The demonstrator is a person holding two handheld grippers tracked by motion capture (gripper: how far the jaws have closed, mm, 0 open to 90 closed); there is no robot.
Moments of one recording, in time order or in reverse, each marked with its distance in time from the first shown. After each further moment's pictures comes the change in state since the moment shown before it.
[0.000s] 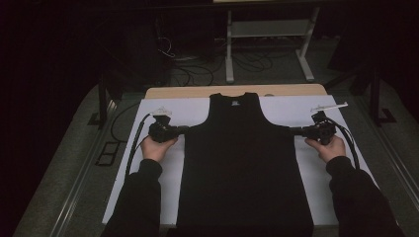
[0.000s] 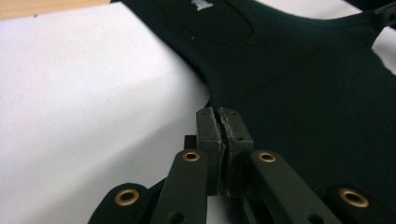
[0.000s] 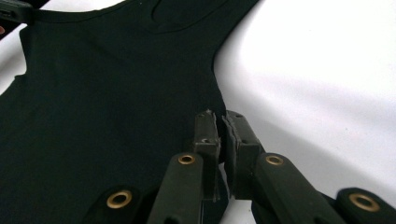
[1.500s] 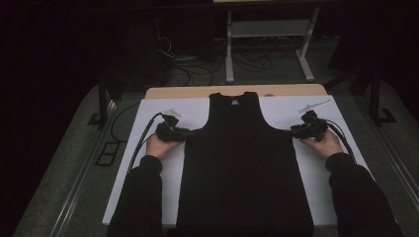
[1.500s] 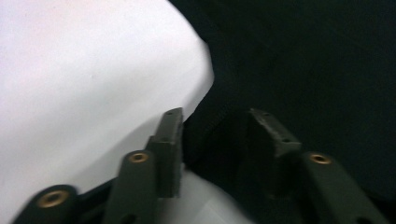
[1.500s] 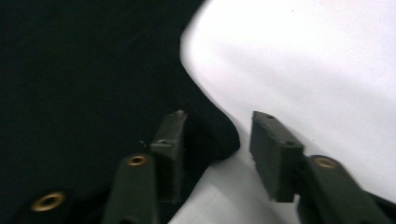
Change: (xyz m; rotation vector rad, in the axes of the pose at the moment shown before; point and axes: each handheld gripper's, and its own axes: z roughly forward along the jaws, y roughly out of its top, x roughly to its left) left arm 0.017 -0.005 0.039 0.180 0.010 0.100; right arm -0.014 0.009 0.034 0.143 -0.152 -0.158
